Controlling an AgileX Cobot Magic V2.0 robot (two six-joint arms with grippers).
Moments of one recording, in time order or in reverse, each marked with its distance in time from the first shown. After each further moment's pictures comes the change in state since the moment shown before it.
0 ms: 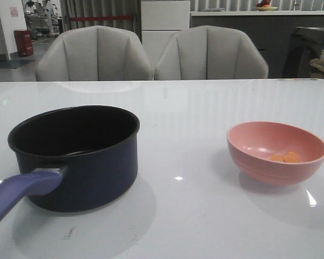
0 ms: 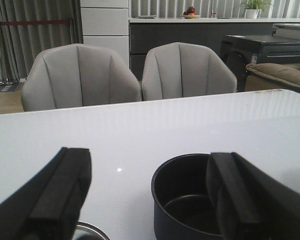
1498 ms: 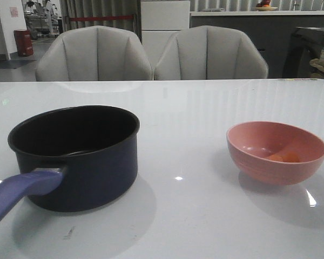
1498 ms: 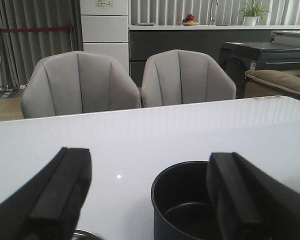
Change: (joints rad) left arm 0.000 0.000 0.002 0.000 -0.026 0.000; right arm 0.058 1.232 -0.674 0.004 0.530 -0.118
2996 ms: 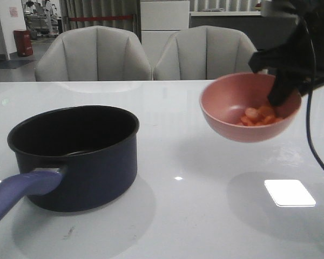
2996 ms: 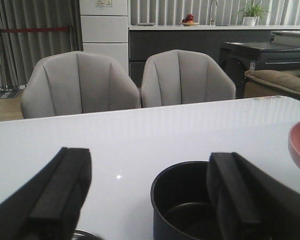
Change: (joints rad) left arm 0.000 0.000 0.000 0.000 0.000 0.000; right arm 0.134 0.350 -0.313 0.032 0.047 -0.039
